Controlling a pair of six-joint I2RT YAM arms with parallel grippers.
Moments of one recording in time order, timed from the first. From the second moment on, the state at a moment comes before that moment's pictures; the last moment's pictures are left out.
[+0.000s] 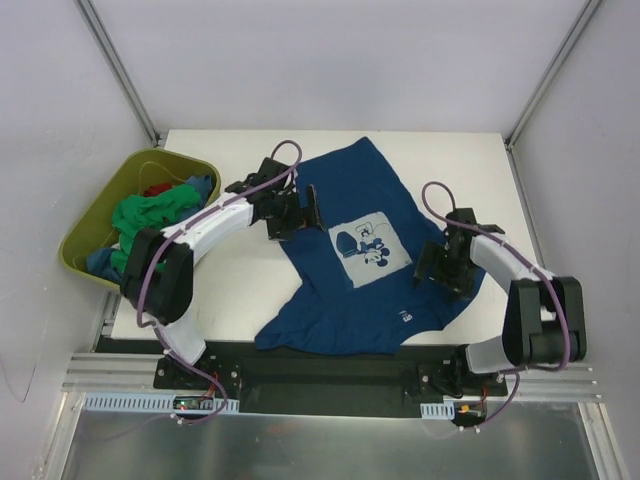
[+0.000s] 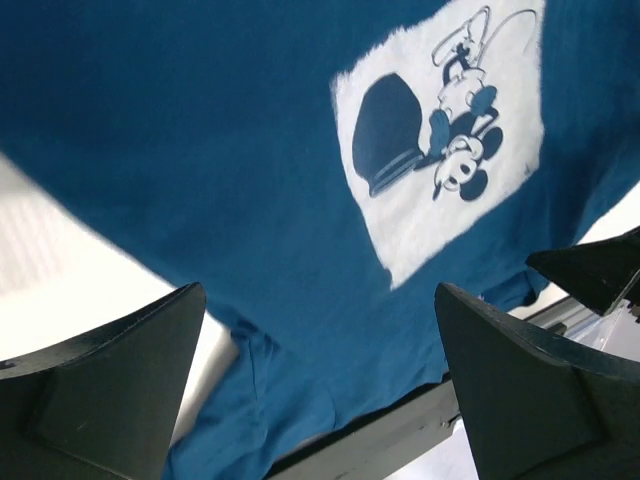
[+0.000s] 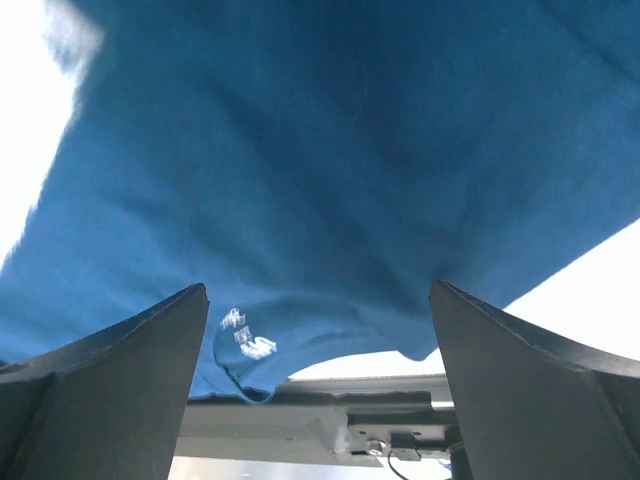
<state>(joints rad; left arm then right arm) -0.48 1.68 1.25 -0.54 0.30 -0.67 0.10 1.40 0.79 -0.83 -0.10 0.44</state>
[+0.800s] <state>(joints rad) -0.71 2.11 1.51 -0.47 0.52 -0.73 -0.02 2.53 2.34 -0.99 -0.21 0.33</state>
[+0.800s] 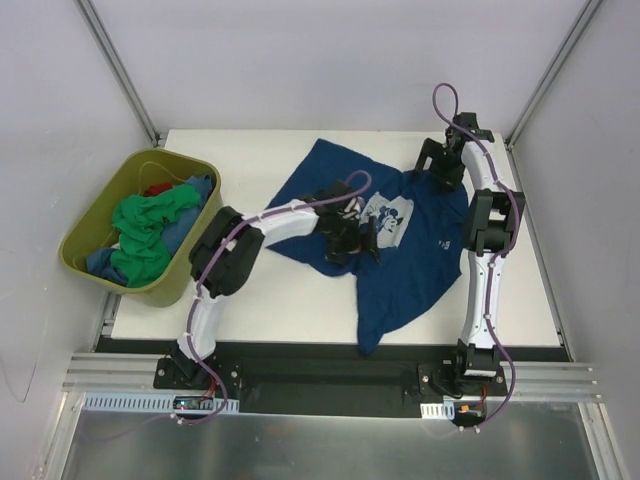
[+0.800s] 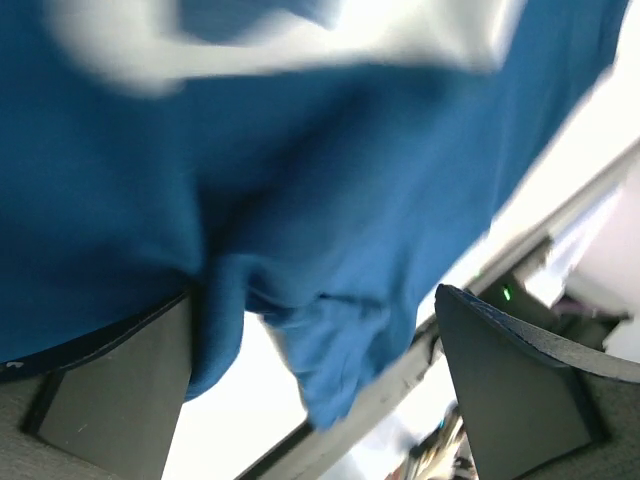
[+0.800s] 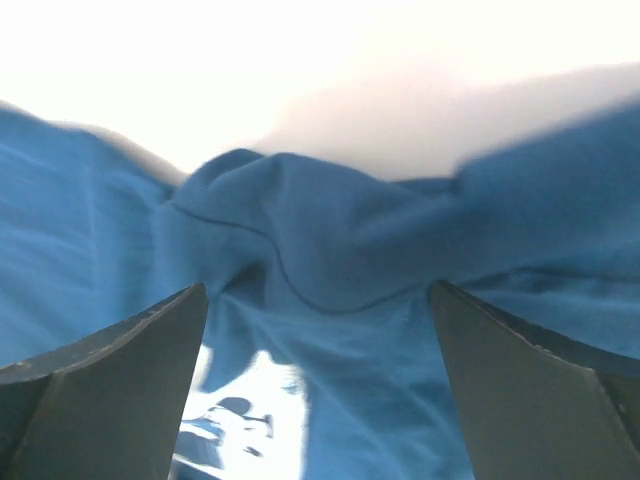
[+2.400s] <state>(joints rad) -0.51 1.85 1.18 -0.52 0.34 -0.78 -0.04 2.03 1.50 -0.89 -0.08 0.35</state>
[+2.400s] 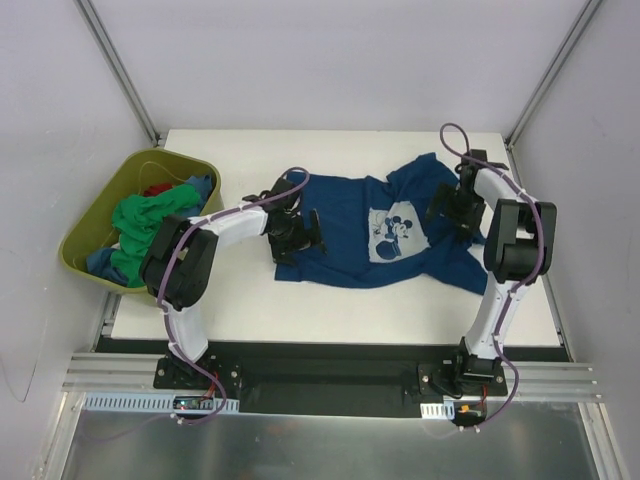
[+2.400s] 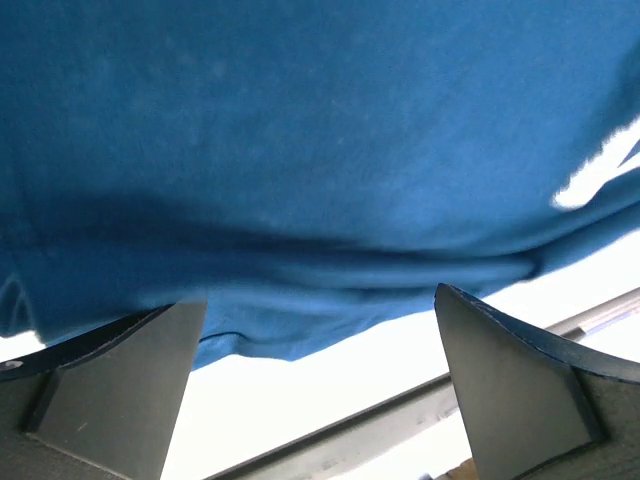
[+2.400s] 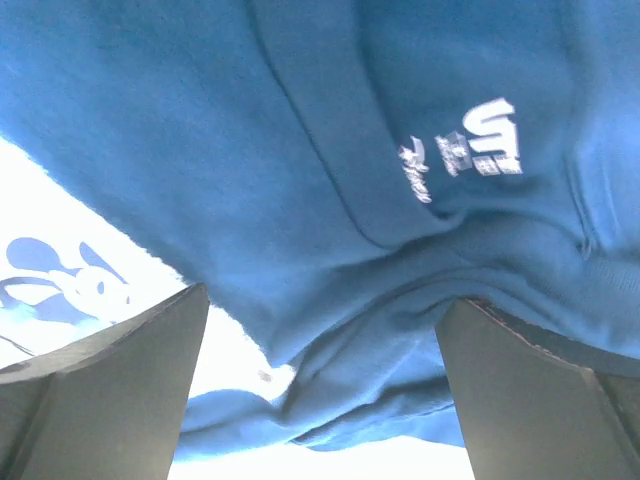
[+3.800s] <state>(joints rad) -0.48 1.57 0.84 -0.54 0.16 -0.78 -0.14 1.82 1.17 -0.82 -0.03 0.29</state>
